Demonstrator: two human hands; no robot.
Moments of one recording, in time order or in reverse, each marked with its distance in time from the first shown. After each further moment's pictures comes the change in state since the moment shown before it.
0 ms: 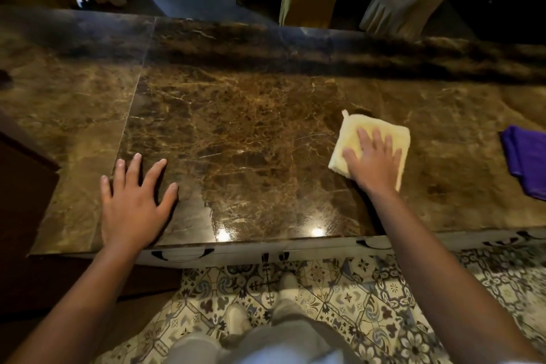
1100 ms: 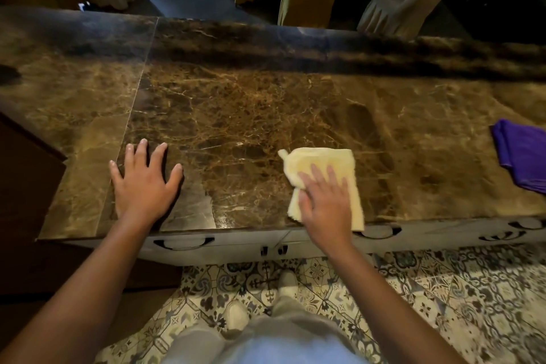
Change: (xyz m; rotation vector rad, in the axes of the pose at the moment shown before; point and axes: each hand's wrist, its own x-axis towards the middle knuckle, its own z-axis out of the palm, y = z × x) left_hand 0.017 0.016 -0.002 -0.052 -0.006 -0.061; right_hand -0.143 -0.055 0.034 0.169 0.107 -0.322
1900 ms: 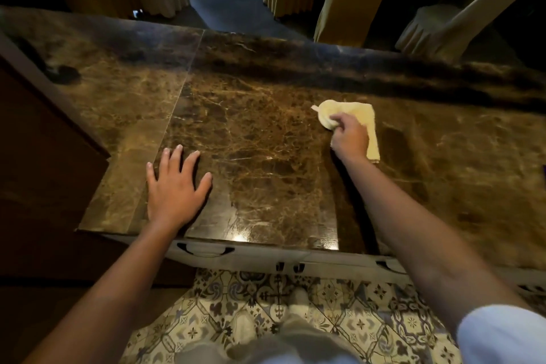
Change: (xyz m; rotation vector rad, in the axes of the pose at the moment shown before) left_hand 0.000 -0.001 -0.001 -0.012 0.003 -0.003; right_hand 0.210 -0.010 0.000 0.363 0.084 0.220
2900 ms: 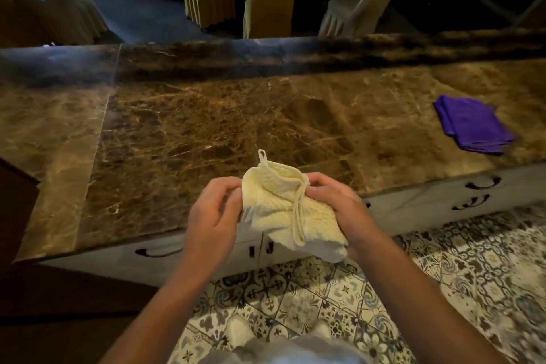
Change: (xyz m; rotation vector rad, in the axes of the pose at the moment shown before) left_hand -0.143 0.153 -0.071 -1.013 -0.166 0.309; right_hand -0.262 0.013 -0.154 1.050 -0.429 0.312
